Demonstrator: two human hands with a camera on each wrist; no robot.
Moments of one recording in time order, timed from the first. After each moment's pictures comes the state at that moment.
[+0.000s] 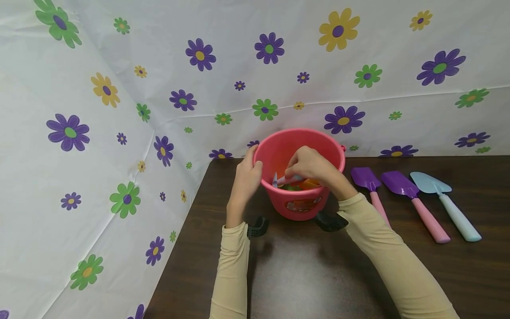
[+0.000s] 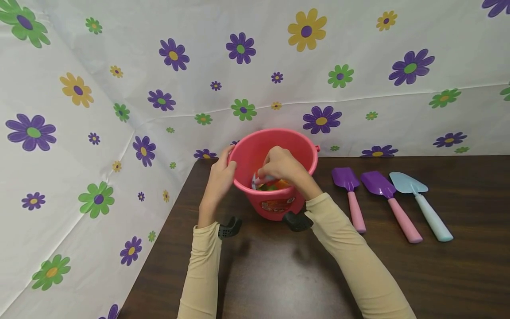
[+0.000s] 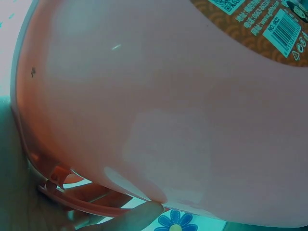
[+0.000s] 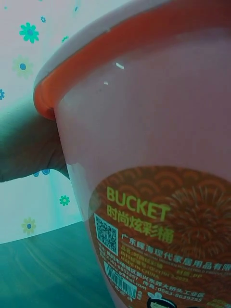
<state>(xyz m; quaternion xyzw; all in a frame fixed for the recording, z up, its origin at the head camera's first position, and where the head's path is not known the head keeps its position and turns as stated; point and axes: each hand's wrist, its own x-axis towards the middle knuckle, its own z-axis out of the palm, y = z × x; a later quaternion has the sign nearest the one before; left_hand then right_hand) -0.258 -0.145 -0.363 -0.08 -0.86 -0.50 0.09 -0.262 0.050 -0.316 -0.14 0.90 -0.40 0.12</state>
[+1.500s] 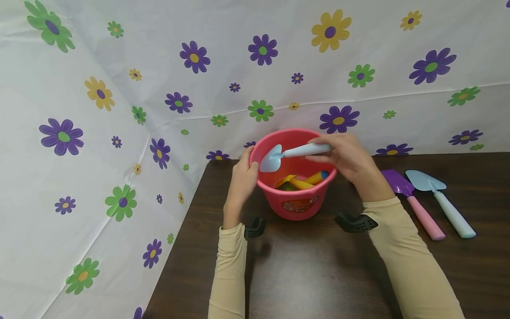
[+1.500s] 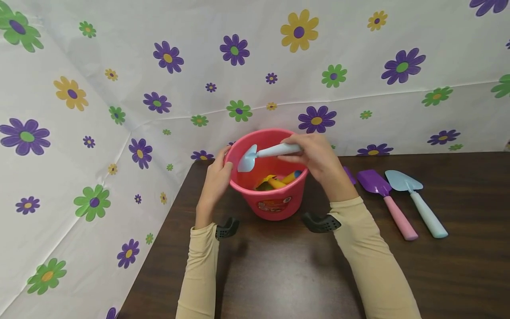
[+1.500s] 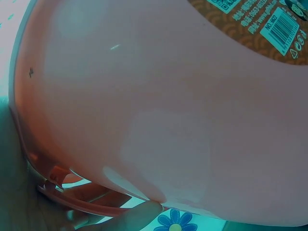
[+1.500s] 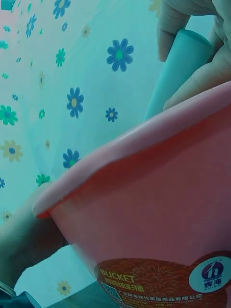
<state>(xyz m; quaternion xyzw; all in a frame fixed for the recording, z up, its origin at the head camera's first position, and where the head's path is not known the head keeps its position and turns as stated) -0.257 -0.143 -0.363 -0.07 -0.85 -0.51 0.08 -0.247 0.116 -0.307 -0.02 0.56 -0.82 0.10</state>
